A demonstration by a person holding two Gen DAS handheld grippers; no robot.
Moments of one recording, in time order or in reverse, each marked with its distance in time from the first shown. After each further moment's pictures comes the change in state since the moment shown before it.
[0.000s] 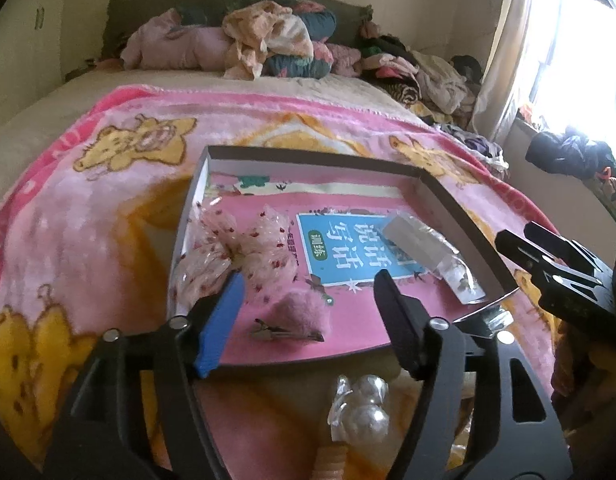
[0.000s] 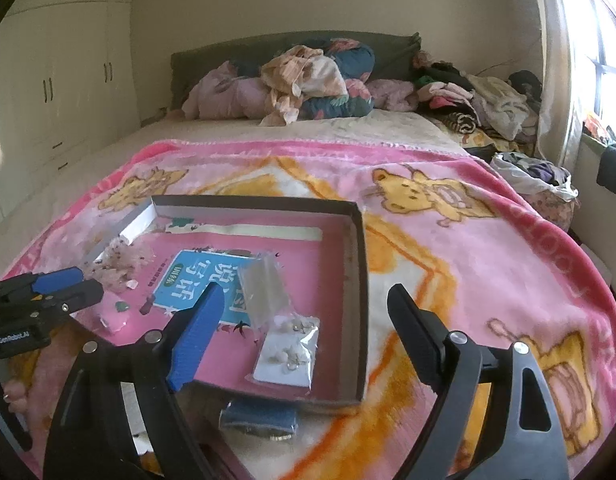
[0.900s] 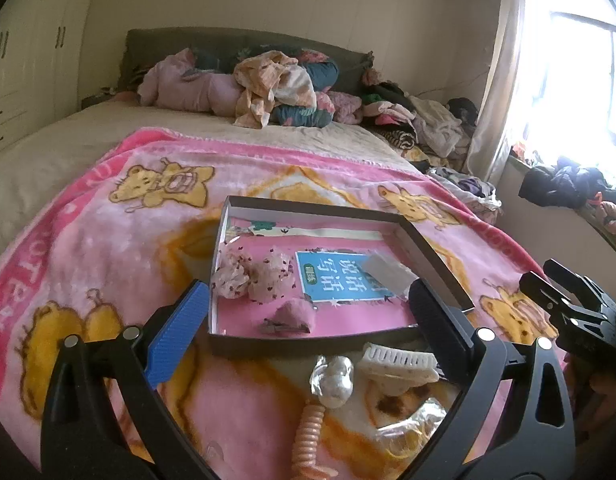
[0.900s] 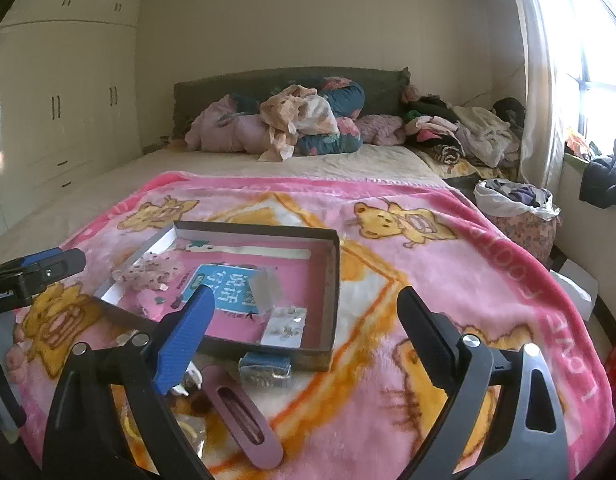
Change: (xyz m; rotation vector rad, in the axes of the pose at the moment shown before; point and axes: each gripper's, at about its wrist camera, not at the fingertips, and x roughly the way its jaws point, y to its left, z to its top) left arm -0.079 -0.007 -0.003 -0.025 -0.162 0.006; right arm -0.096 0.000 -0.018 -0.015 -0.125 -0.017
